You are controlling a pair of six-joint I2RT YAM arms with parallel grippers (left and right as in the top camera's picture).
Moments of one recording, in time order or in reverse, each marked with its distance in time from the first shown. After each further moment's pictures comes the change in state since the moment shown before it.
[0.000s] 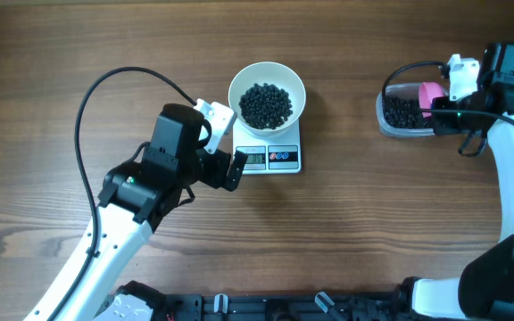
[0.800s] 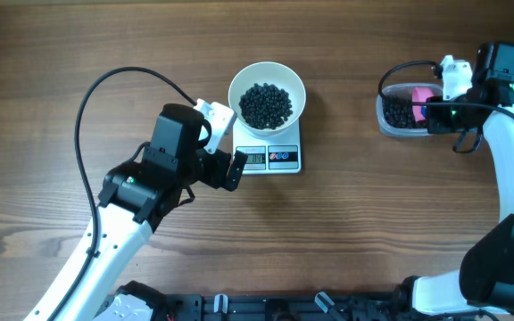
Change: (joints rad) left arm 0.000 0.000 0.000 0.000 0.000 0.000; right arm 0.000 0.064 0.000 0.013 -0.073 -0.003
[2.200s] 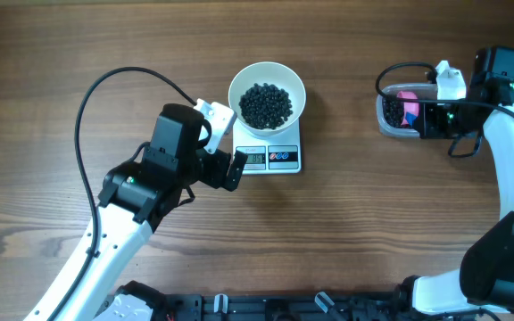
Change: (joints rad) left arm 0.000 0.000 0.000 0.000 0.000 0.000; right arm -0.006 0.007 0.000 -0.087 -0.151 0.031
